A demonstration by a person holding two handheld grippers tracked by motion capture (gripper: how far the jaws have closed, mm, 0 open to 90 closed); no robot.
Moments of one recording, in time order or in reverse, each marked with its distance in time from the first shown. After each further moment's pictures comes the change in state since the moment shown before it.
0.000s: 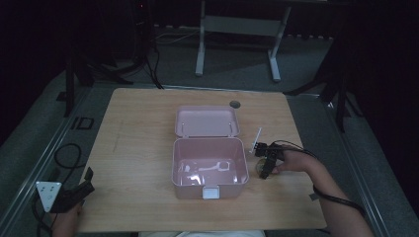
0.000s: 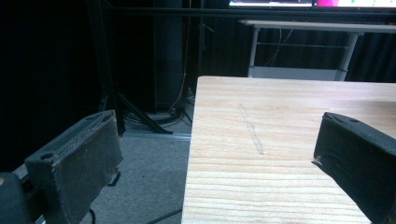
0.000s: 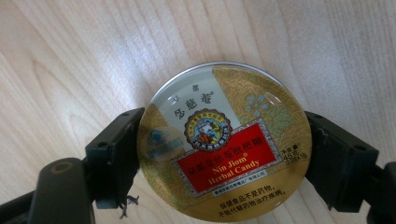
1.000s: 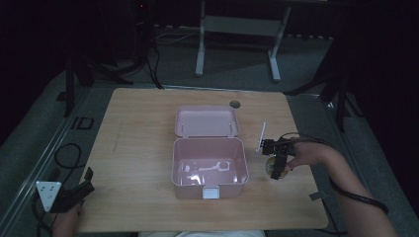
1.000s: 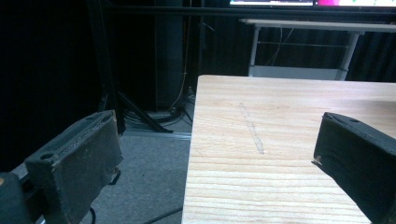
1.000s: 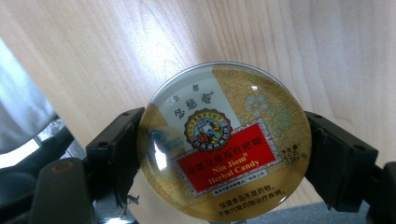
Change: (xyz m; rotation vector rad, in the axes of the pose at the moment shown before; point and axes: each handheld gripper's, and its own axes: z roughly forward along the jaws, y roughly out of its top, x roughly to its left) left arm 0.000 0.000 0.001 0.004 0.002 -0.003; right arm 0.031 -0.013 -0.076 0.092 0.003 -0.093
